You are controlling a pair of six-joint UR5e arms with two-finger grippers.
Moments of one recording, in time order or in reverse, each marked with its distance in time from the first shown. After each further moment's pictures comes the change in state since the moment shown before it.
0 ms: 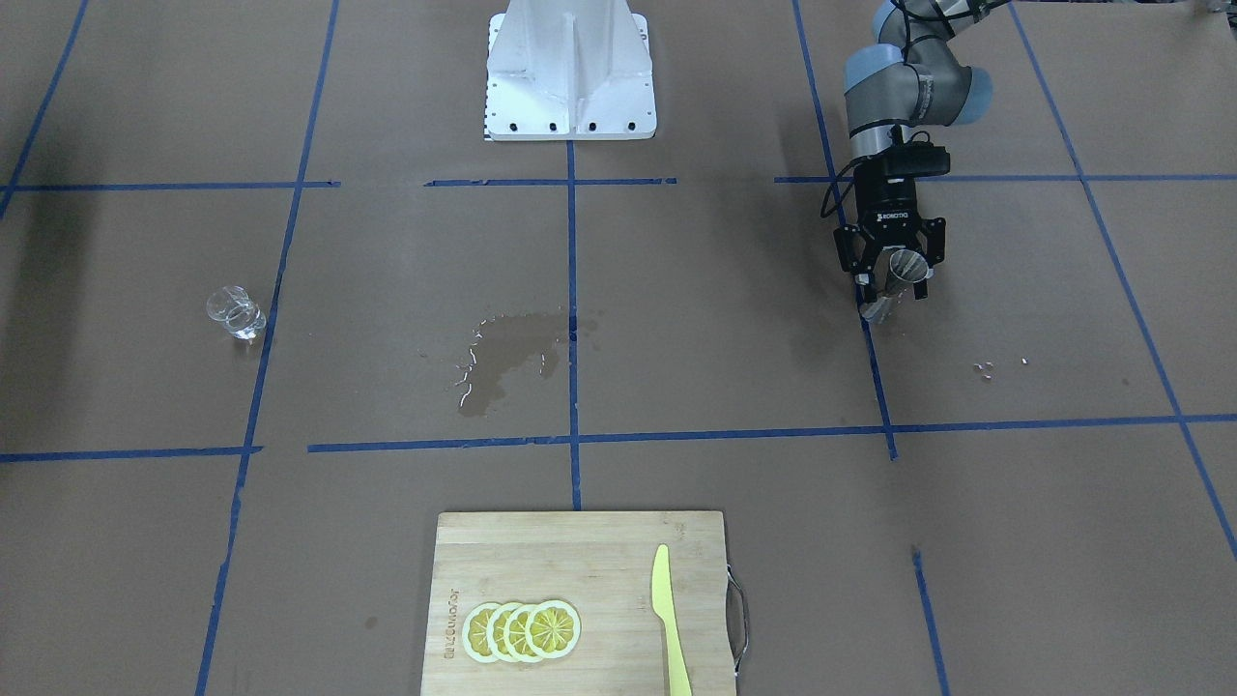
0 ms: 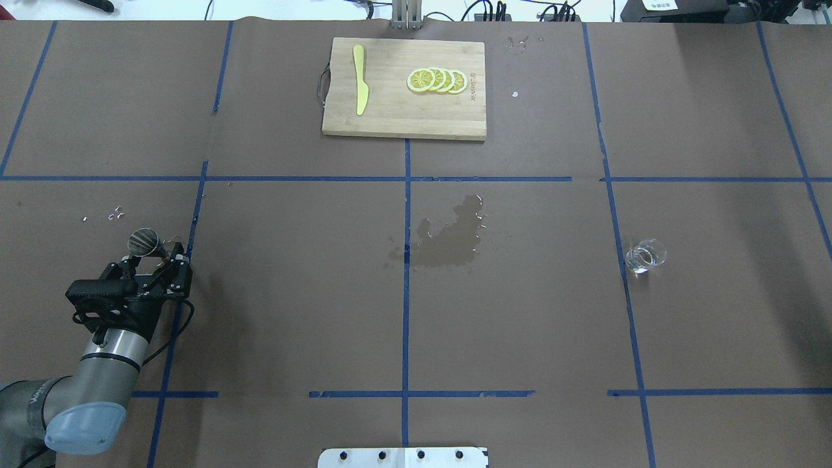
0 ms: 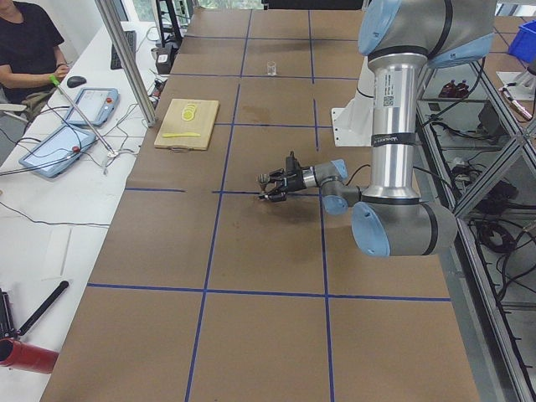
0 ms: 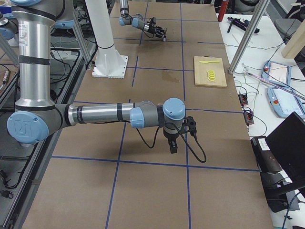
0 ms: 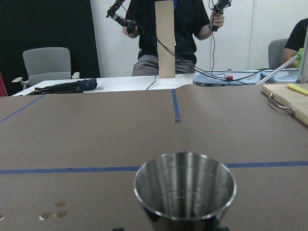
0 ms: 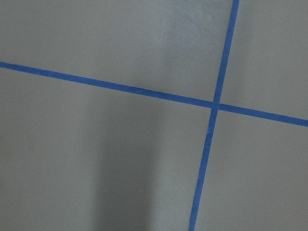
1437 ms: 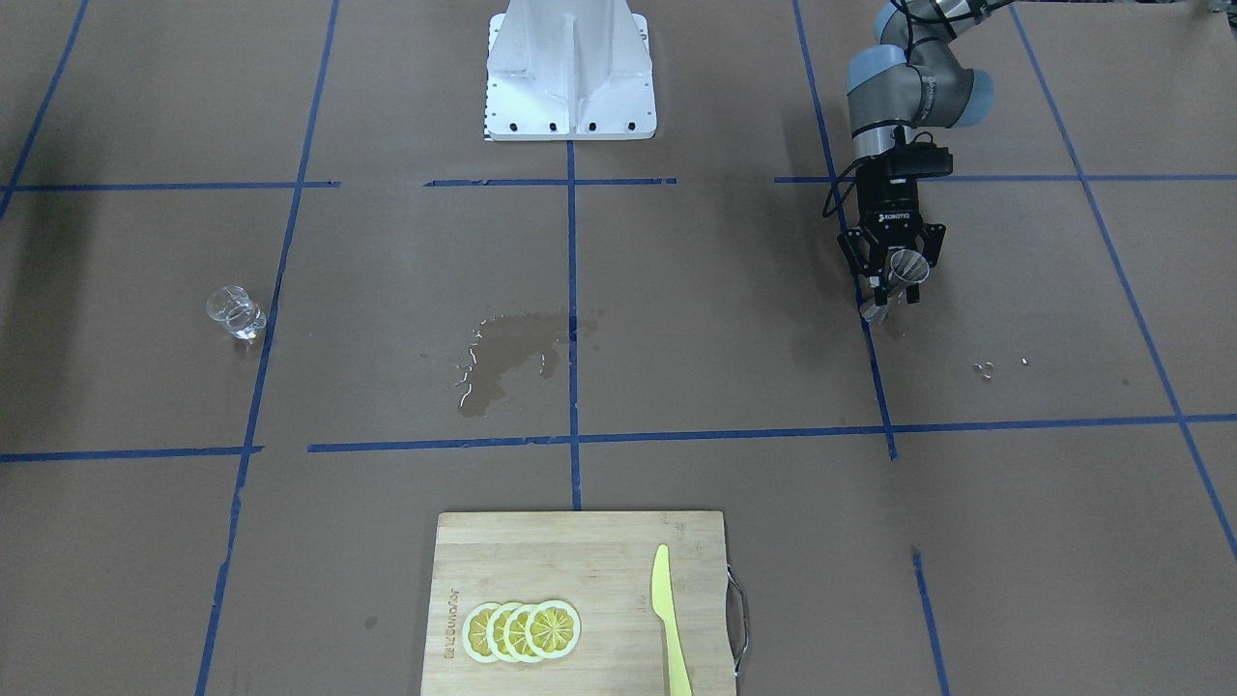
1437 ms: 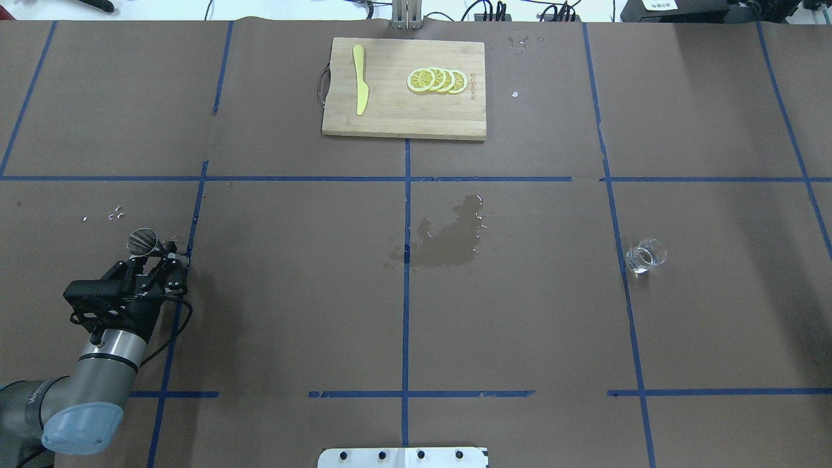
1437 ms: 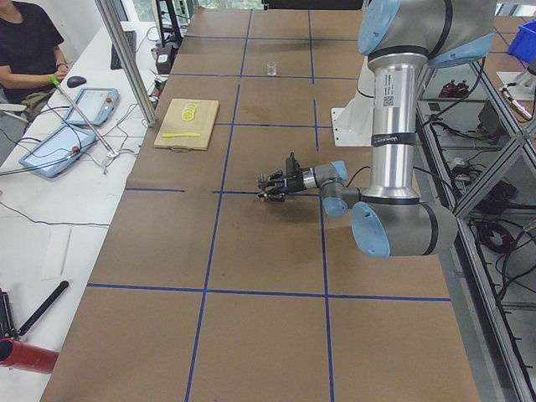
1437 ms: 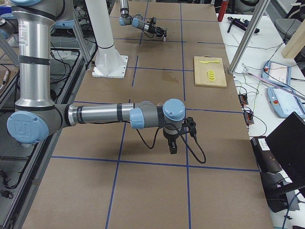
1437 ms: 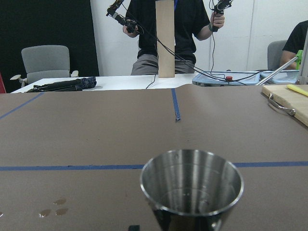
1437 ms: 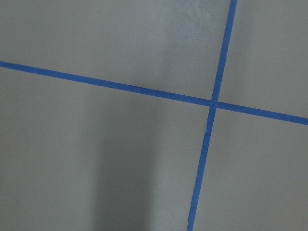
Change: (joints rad) left arm 0.000 0.001 0.011 -0.032 -0.002 0.003; right arm 0.000 -0.001 -0.004 0.000 -0.001 0.000
